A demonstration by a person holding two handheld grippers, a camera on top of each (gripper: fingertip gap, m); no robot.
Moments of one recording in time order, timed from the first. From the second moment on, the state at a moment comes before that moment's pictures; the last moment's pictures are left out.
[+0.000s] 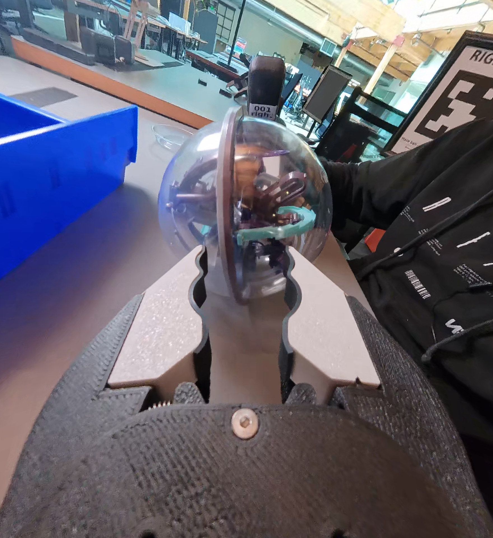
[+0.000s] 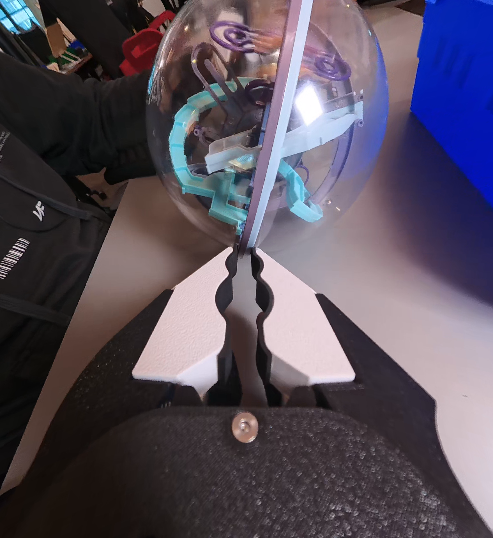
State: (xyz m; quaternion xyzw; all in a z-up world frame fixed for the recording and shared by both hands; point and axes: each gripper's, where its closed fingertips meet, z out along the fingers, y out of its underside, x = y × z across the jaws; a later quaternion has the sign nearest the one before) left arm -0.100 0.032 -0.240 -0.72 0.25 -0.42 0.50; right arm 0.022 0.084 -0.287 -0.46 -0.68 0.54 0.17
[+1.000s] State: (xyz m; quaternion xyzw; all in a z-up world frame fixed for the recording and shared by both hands) left arm -0.109 0.046 -0.255 -0.75 0.23 -0.36 0.51; right arm 0.010 0.120 -0.266 -0.48 -0.63 0.54 0.28
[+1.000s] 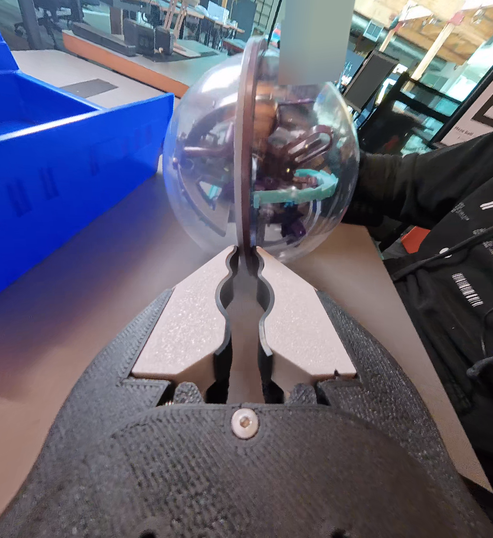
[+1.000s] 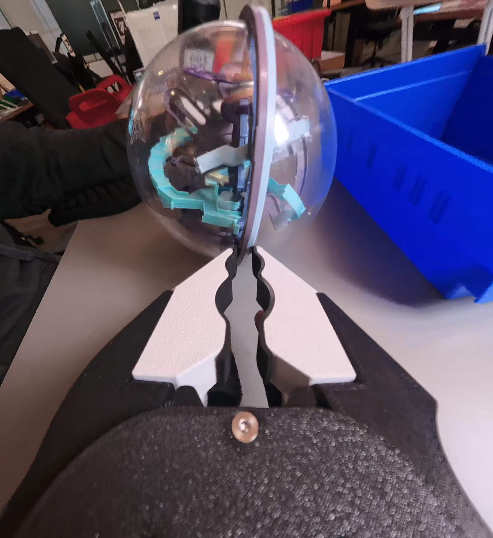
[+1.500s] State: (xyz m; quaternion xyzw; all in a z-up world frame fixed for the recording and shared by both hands) left arm -0.086 0.034 -0.298 -0.79 0.28 -0.35 0.41; right arm 0.020 0.107 -0.238 -0.42 -0.64 0.57 0.31
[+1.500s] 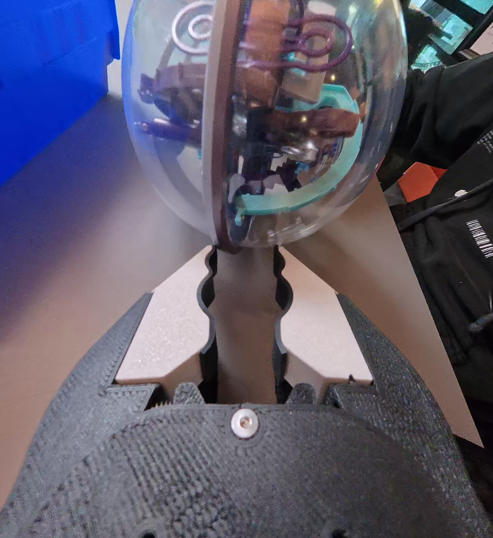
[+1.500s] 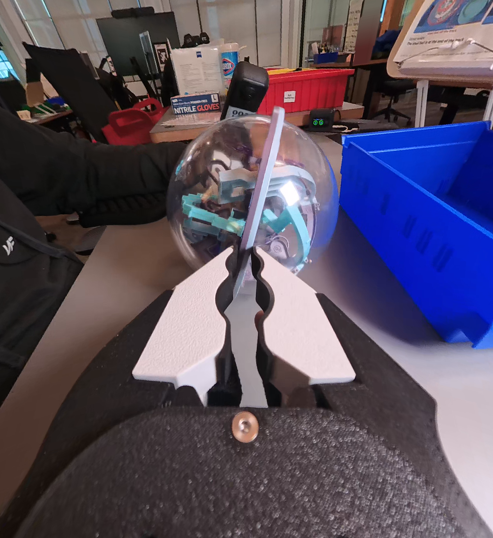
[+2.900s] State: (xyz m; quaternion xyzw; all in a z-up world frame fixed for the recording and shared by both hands) left arm -0.083 0.013 -0.235 -0.69 0.32 -0.41 0.50; right arm 0.038 0.089 -0.258 -0.41 -0.69 0.55 0.23
